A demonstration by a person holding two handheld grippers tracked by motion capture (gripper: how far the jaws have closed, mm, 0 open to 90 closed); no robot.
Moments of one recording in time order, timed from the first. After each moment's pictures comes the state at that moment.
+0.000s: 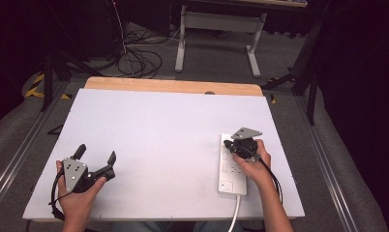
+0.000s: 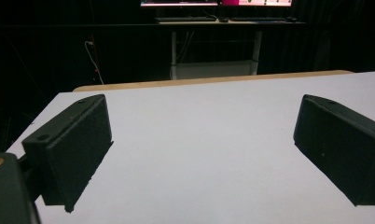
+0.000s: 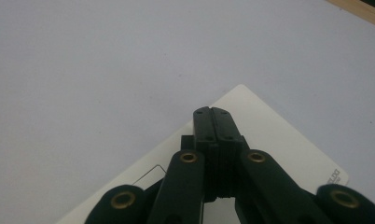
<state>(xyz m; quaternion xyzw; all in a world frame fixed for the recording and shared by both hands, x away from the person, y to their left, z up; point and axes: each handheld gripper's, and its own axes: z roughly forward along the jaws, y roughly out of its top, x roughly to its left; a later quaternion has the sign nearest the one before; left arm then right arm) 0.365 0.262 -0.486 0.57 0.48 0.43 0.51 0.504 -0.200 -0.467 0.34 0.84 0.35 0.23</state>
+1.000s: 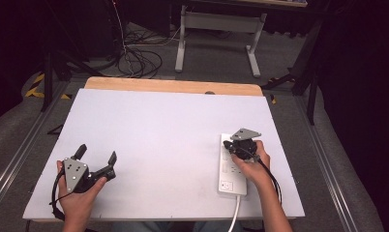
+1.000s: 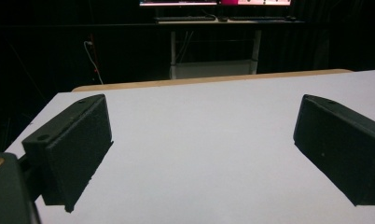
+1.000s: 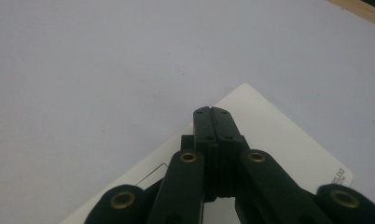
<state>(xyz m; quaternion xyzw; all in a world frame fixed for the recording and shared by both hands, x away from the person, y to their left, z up) 0.365 0.260 -0.487 0.57 0.48 0.43 0.51 0.501 -0.198 -0.468 0.34 0.84 0.35 0.23</state>
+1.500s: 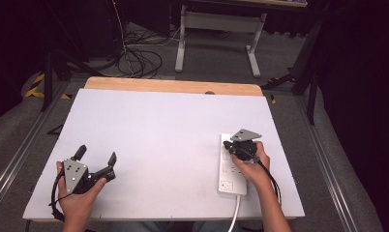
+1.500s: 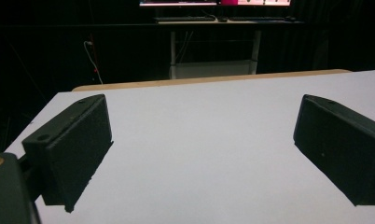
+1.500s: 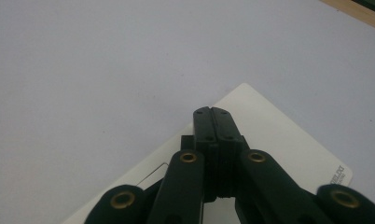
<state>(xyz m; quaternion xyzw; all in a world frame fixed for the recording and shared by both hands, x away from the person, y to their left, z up) 0.363 0.261 -0.487 0.57 0.48 0.43 0.51 0.499 -0.198 -0.469 0.34 0.84 0.35 0.24</state>
